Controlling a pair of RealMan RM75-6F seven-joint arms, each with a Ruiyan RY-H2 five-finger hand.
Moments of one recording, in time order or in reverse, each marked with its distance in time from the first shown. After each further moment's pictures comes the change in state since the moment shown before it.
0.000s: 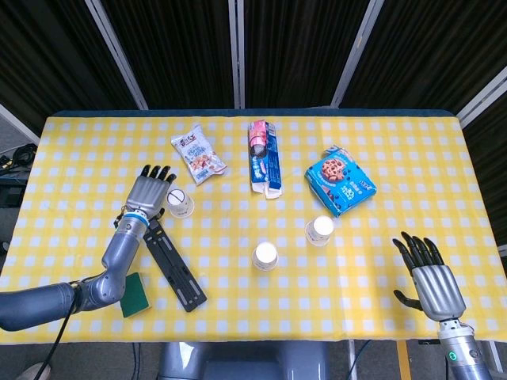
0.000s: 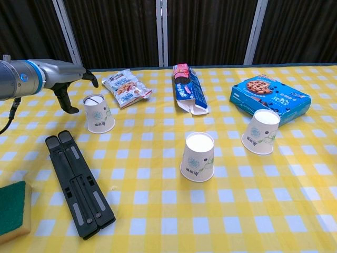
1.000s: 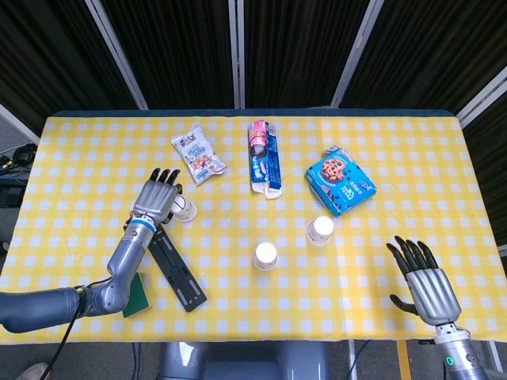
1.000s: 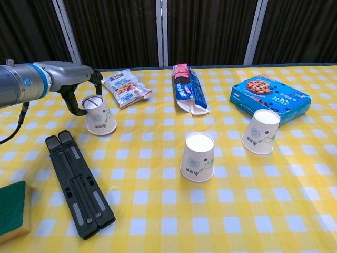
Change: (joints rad) left arm -0.009 0.003 0.048 -0.070 0.089 0.075 -0.099; right arm -0.003 0.009 -0.023 -0.029 -0.031 0.007 -0.032
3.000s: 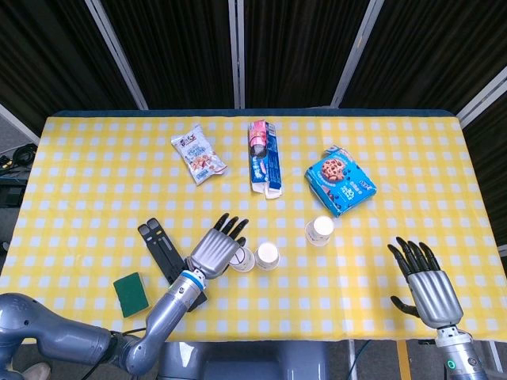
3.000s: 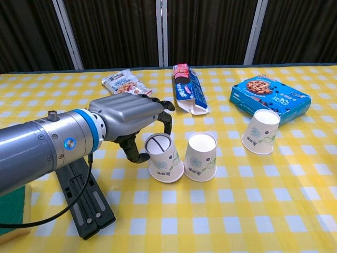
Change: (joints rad) left arm 0.000 -0.225 0.079 -0.258 0.223 0.209 0.147; right arm -0.012 0.014 -0.004 -0.027 -0.004 0.012 -0.019
